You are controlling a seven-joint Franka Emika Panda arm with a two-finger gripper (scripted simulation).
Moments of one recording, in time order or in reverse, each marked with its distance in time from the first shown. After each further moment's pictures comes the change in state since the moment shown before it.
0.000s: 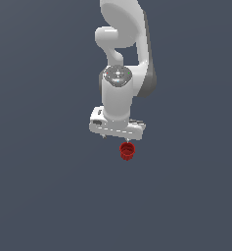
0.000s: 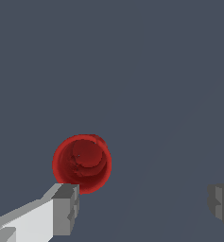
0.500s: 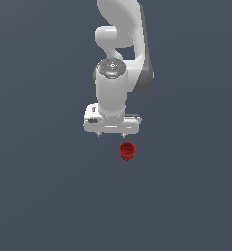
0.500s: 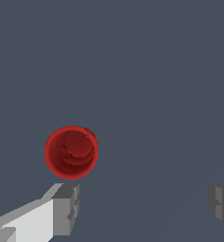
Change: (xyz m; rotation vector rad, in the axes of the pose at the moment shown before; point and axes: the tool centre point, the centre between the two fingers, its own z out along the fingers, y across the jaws) arm 0.001 0.018 -0.017 -0.010 0.002 -0.151
